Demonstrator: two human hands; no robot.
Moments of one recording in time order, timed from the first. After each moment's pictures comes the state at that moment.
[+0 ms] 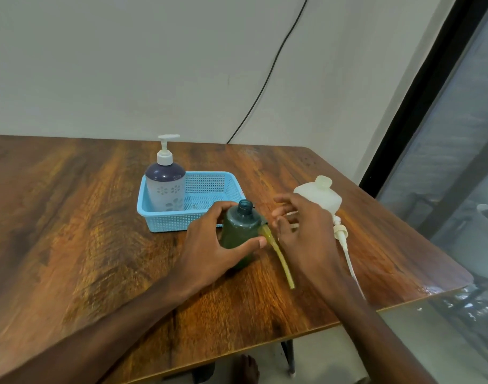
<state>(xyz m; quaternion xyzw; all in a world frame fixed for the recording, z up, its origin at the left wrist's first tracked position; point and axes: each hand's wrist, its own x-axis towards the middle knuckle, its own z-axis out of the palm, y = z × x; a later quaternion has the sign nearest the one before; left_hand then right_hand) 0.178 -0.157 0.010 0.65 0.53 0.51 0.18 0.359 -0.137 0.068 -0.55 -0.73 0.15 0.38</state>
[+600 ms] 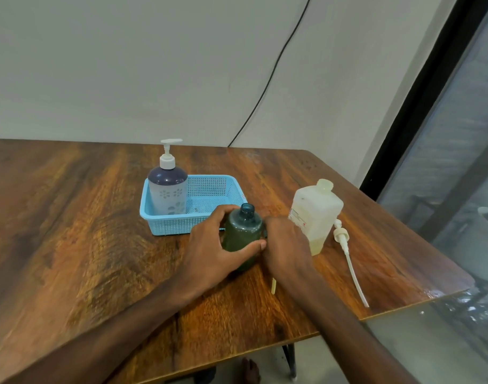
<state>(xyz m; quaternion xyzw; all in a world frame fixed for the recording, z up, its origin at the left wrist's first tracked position) 0.180 -0.155 0.012 0.65 0.54 0.51 0.16 0.331 -0.124 0.048 -0.60 -0.78 0.05 0.18</state>
